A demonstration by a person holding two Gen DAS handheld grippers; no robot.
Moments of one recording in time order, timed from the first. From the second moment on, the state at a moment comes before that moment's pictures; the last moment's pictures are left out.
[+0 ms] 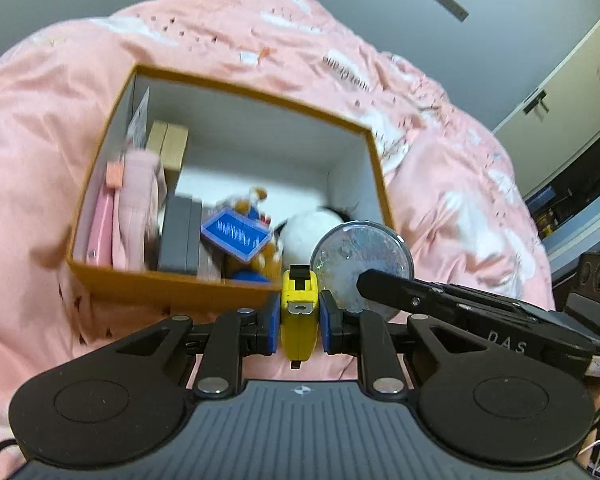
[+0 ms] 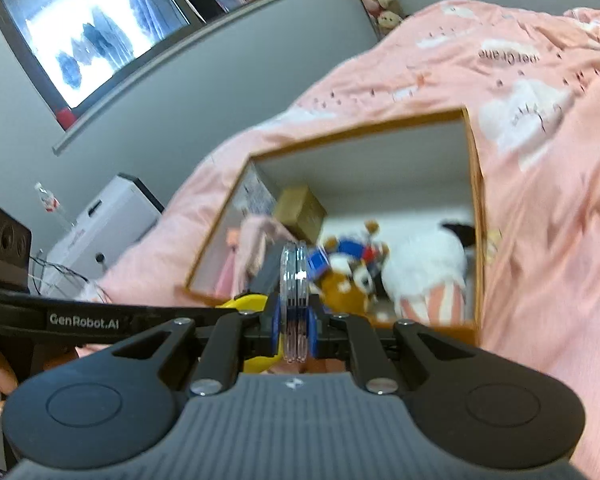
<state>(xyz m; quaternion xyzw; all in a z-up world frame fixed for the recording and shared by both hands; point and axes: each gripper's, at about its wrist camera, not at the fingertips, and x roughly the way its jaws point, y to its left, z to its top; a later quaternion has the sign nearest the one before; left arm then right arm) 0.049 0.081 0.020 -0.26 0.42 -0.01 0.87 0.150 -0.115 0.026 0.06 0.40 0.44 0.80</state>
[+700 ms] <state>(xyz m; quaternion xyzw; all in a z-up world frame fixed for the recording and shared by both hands) 0.167 0.147 -0.005 -0.22 0.41 0.07 0.88 0.266 -0.010 -0.001 0.04 0.45 0.41 0.79</state>
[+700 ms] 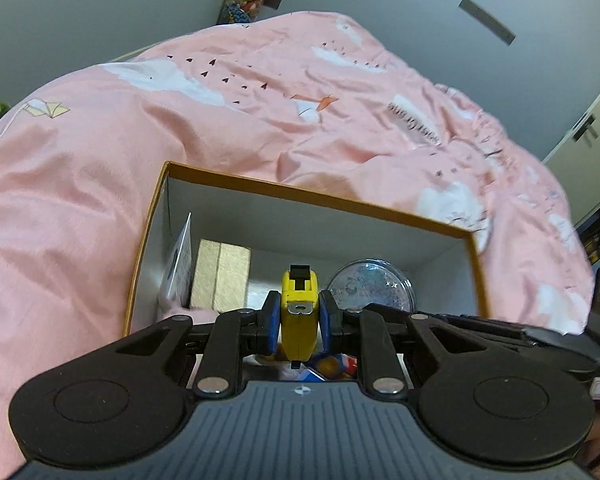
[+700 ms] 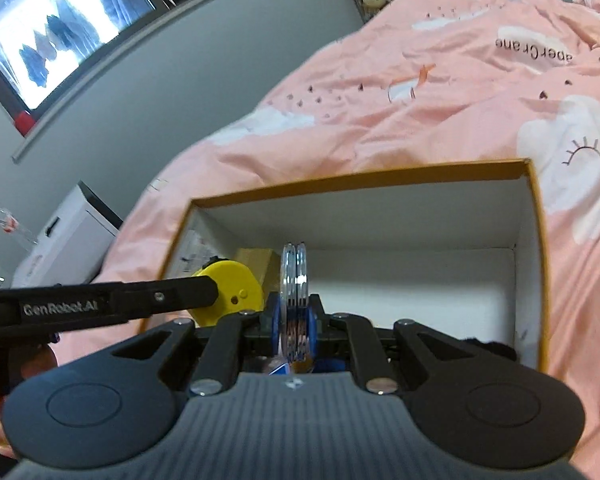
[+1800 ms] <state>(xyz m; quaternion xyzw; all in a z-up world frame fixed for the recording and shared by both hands) 0.181 0.155 -0.031 -0.22 0.44 0.09 0.86 0.295 0.037 -0.058 0.05 0.53 0.37 0.76</state>
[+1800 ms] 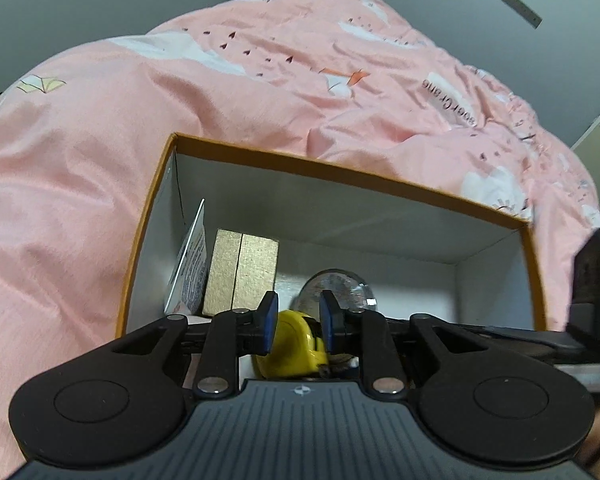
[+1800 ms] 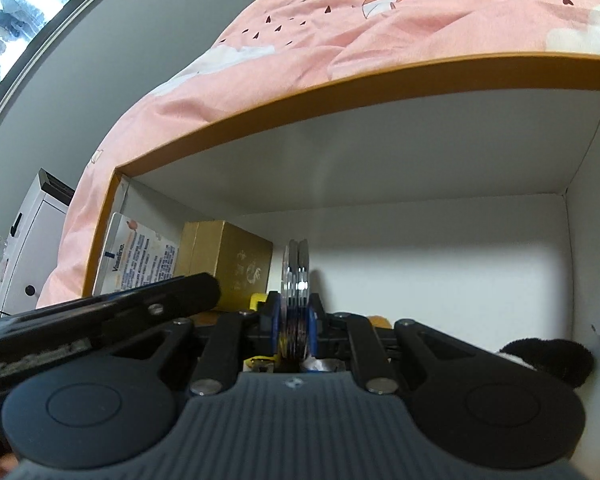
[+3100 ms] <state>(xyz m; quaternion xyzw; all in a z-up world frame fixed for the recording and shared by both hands) 0.088 0.153 0.003 -0.25 0.40 0.09 0.87 0.270 0.035 -0.033 0.04 0.51 0.41 0.75</state>
